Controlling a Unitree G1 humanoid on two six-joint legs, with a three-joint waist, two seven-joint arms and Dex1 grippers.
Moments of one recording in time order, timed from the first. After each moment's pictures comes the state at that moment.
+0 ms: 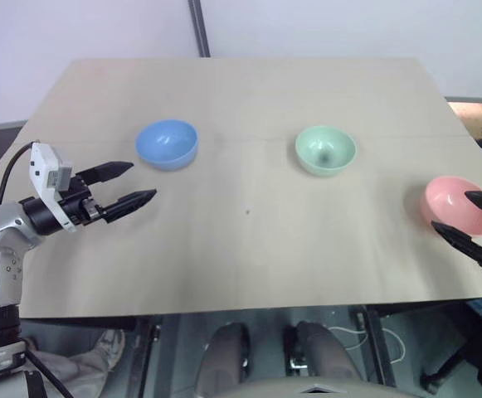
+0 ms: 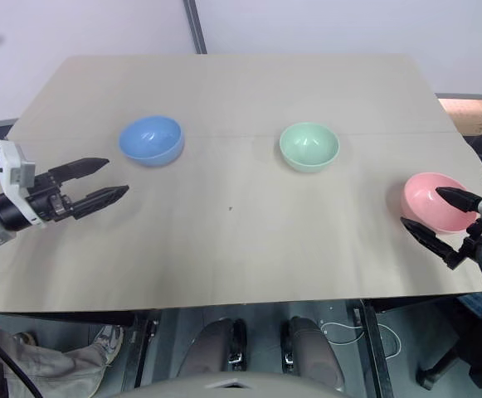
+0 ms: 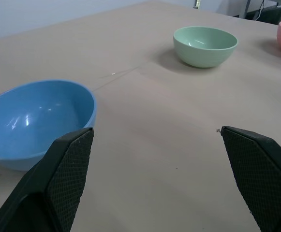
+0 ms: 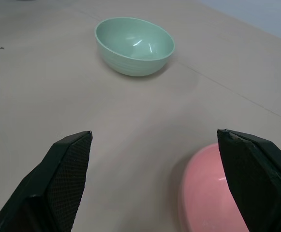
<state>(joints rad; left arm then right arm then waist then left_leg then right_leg) -0.19 0.90 0.42 0.07 -0.61 0.36 -1.15 0.28 -0.82 -0.67 -0.46 0.58 0.43 0.88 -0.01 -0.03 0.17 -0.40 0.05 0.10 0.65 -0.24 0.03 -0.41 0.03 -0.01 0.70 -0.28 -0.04</state>
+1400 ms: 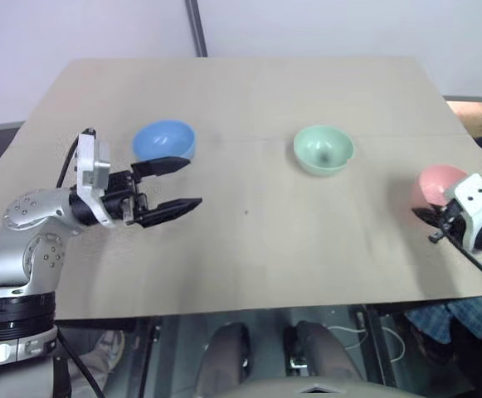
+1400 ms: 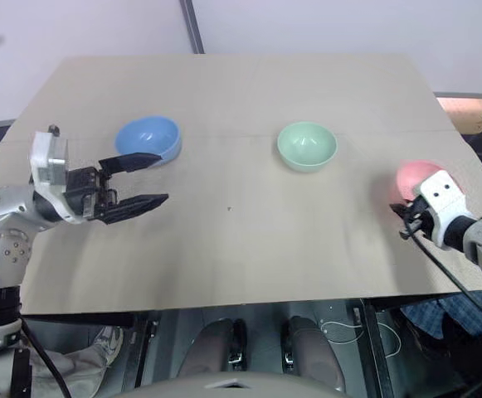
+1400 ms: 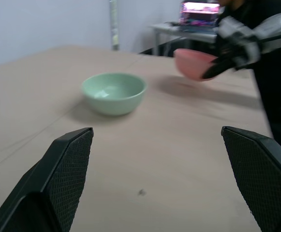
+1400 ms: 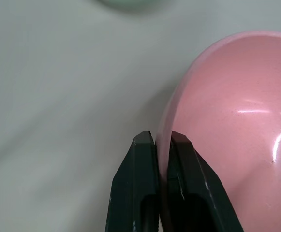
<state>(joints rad) -0.27 0.81 0.30 -0.07 -0.70 0.38 -1.20 -0.03 -0.87 -0.21 -0.46 0.35 0.66 0.73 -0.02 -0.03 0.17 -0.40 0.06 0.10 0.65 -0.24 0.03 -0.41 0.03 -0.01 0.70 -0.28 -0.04</state>
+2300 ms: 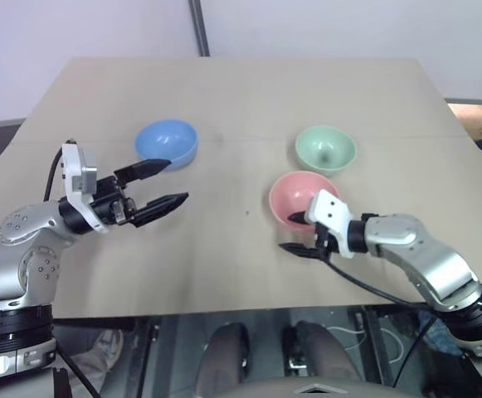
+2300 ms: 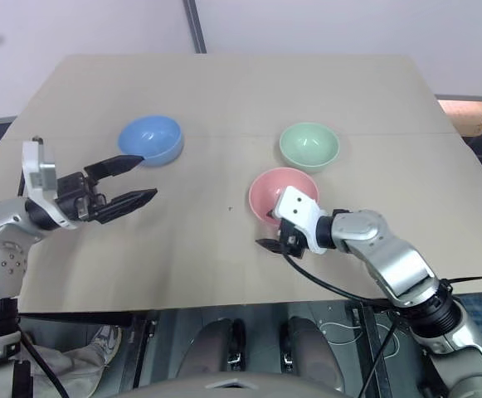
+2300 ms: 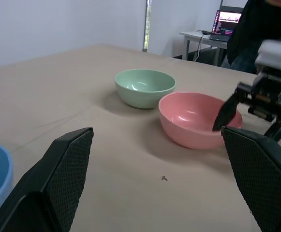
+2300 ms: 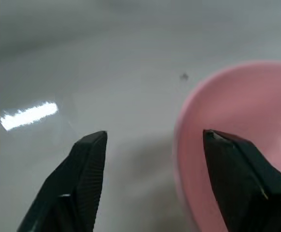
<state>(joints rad) -0.21 0.79 0.35 -0.06 -0.73 0.36 -1.19 -0.41 -0.59 0.25 -0.52 0.39 0.80 0.79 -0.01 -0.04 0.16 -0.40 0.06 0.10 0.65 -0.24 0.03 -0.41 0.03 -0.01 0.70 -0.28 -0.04</state>
